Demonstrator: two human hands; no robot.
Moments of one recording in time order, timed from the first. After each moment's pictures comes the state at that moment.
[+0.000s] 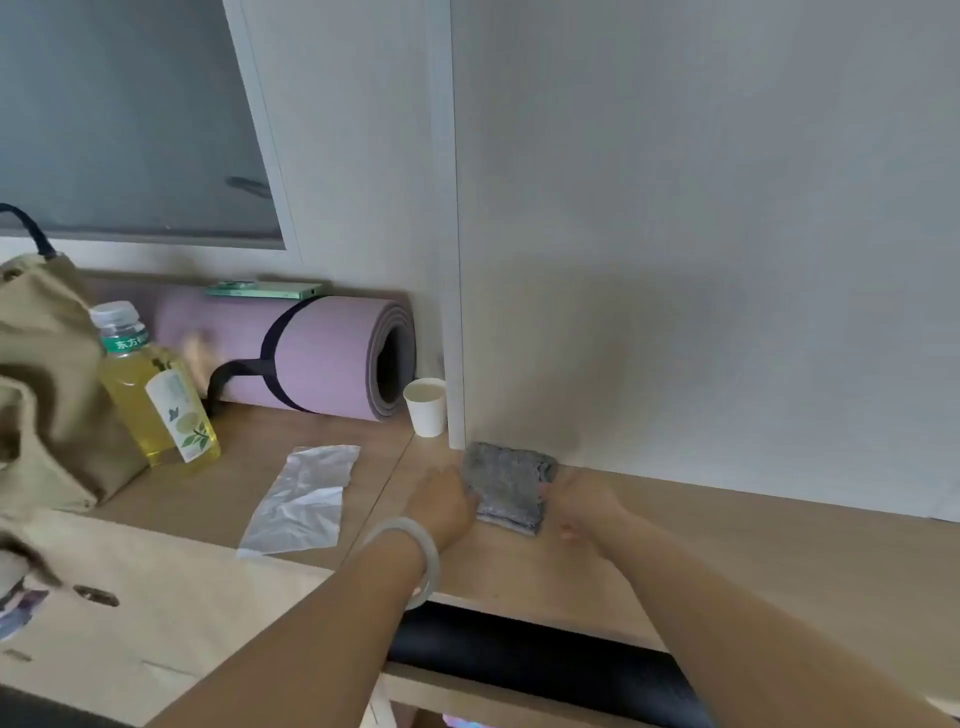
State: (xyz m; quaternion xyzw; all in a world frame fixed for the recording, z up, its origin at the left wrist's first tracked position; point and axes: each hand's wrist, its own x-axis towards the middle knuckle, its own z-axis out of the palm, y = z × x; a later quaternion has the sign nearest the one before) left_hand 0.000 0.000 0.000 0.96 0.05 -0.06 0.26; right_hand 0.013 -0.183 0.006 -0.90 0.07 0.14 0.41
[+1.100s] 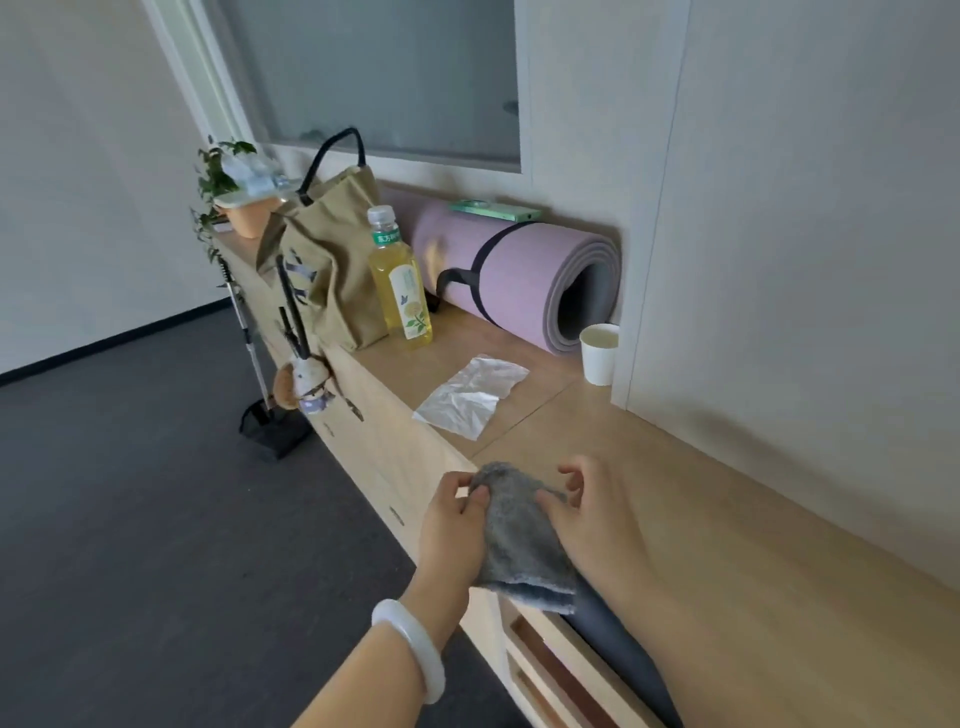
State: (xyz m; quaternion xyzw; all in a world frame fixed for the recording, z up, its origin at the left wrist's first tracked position) left_hand -0.145 -0.015 -0.017 0.68 0.40 0.21 0.58; right_hand -0.042 -0.128 -0.024 -0.82 -0.28 0.10 0.48
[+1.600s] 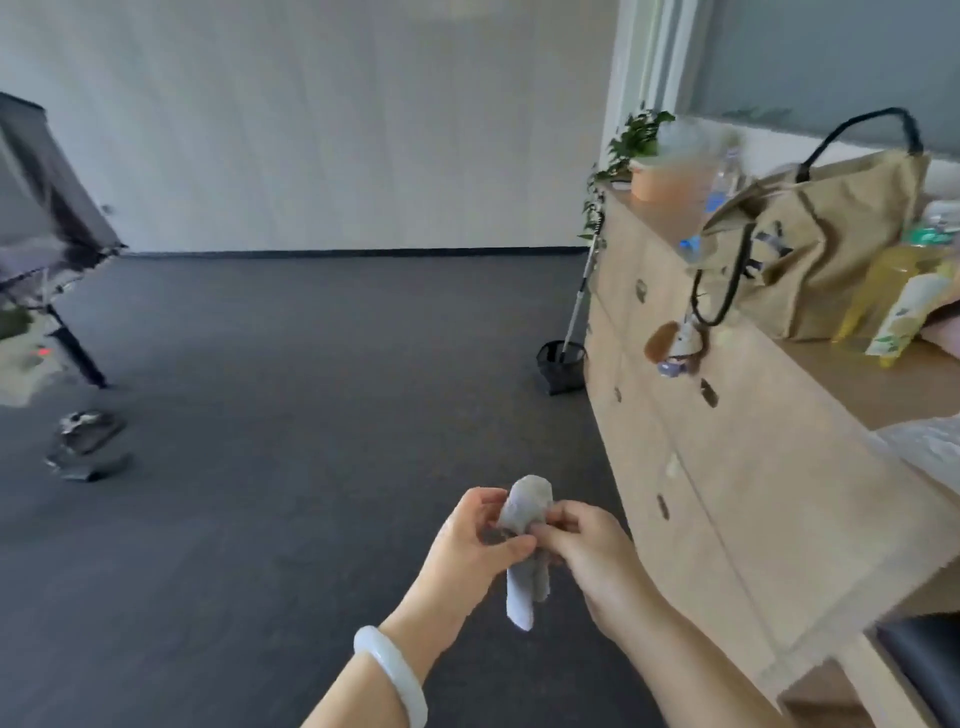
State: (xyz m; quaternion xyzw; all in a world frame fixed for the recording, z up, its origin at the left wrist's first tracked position) left_hand -0.559 0.045 -0.025 0.55 0.49 0.36 0.57; right_hand -0.401 0.033 -0.028 -0.62 -0.47 0.48 0.41
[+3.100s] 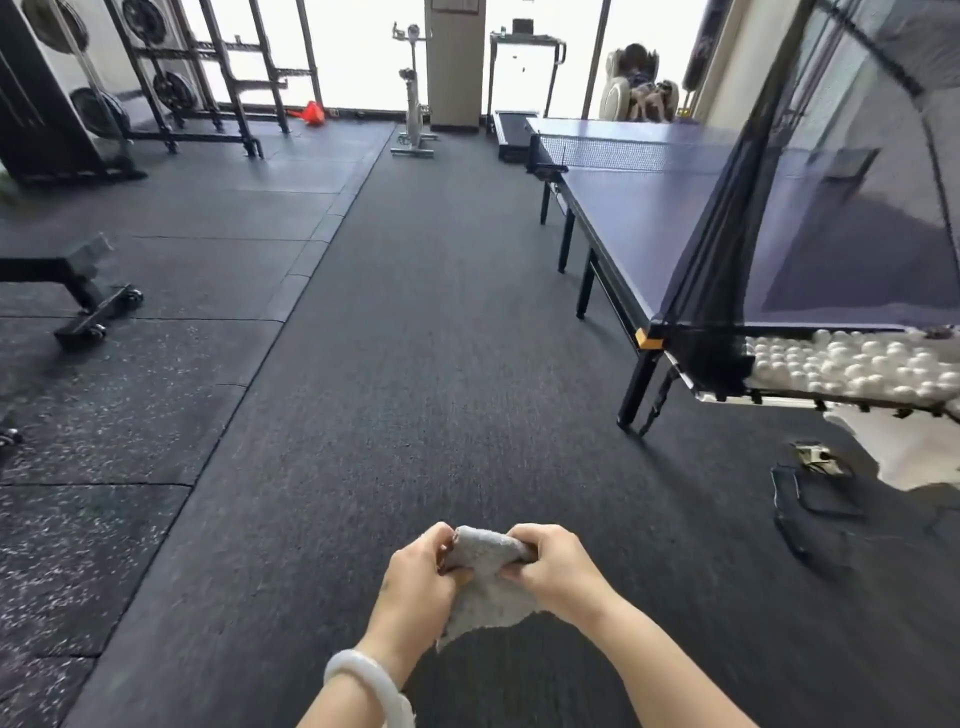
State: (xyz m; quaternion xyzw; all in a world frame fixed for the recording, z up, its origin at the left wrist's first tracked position) left_hand -1.877 -0.083 -0.139 0.05 0.87 0.49 0.09; right_hand -1.869 0.099 -0.124 -0.05 -0.88 0.45 -0.13
